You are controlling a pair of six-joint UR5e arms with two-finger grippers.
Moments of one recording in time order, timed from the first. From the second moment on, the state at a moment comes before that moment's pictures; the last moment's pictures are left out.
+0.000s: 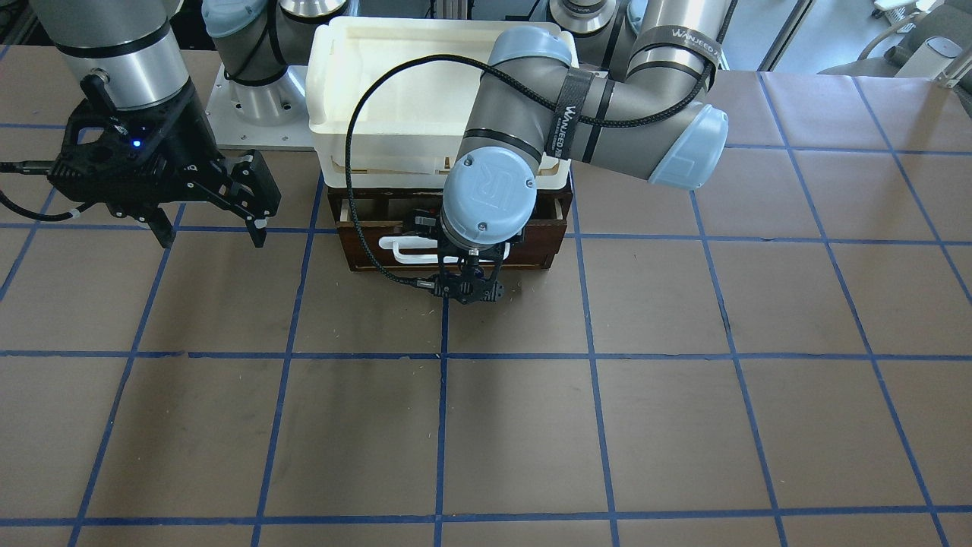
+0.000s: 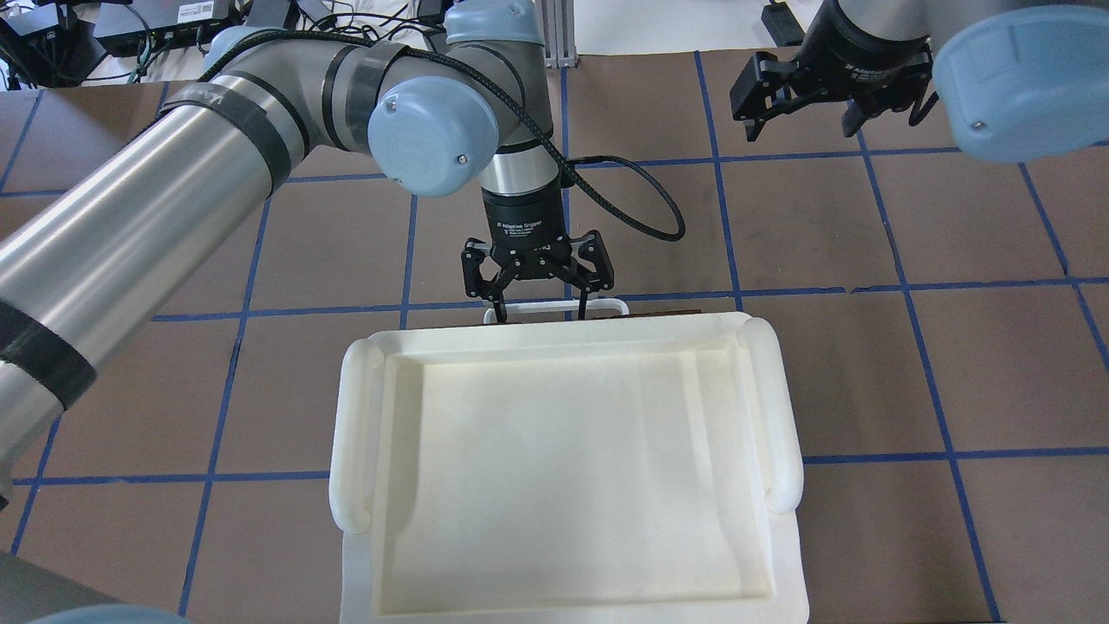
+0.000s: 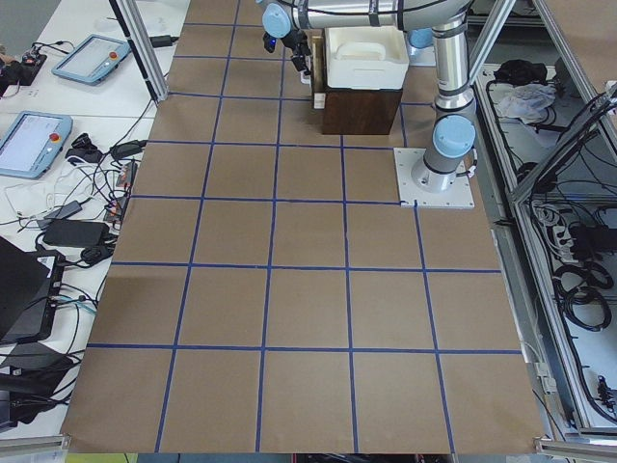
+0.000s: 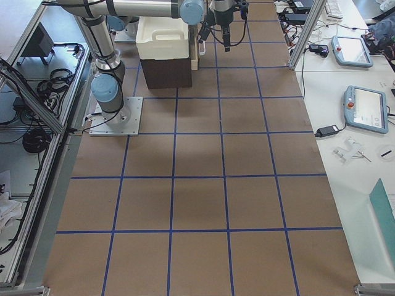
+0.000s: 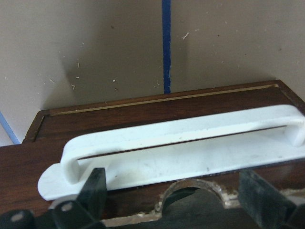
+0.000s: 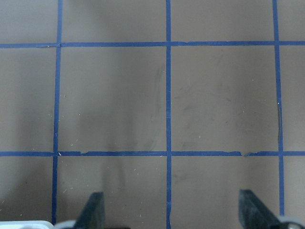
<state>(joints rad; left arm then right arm) -1.90 -1.99 -1.42 -1.75 1.36 -0.22 1.58 -1.53 1.57 -1.82 -1.56 0.00</state>
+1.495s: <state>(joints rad) -1.88 -2.04 -1.40 -1.54 1.38 -0.23 1.58 -1.53 1.57 -1.85 -1.57 0.00</state>
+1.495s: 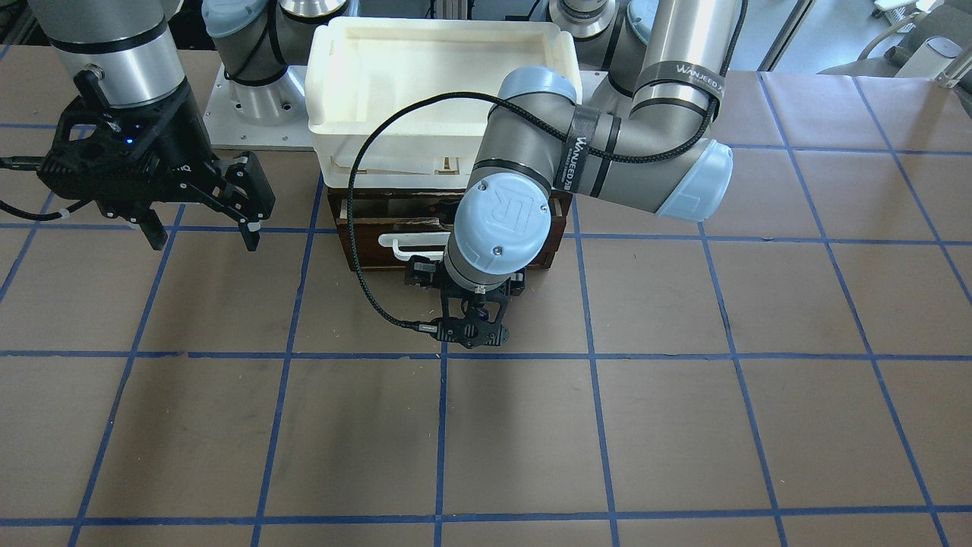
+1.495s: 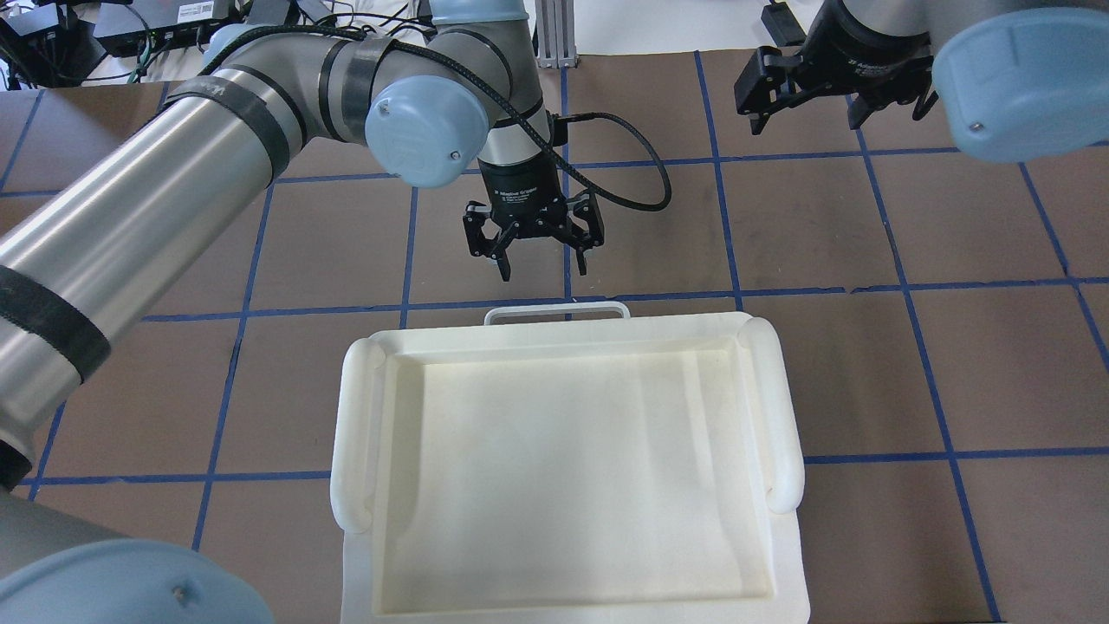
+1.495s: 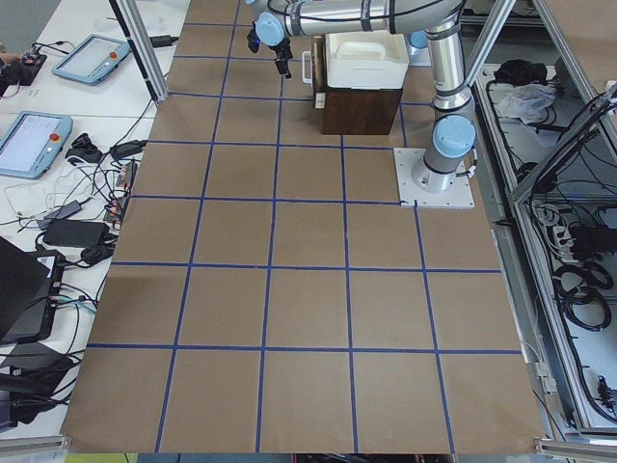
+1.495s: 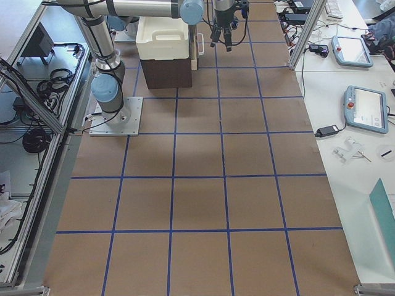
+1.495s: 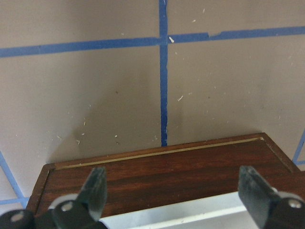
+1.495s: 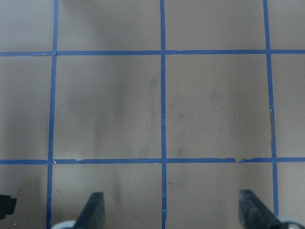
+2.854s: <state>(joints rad) -1.89 -2.03 -1.42 -1.65 1.37 -0.23 1.58 -1.54 1.57 -1.84 -1.67 0.00</state>
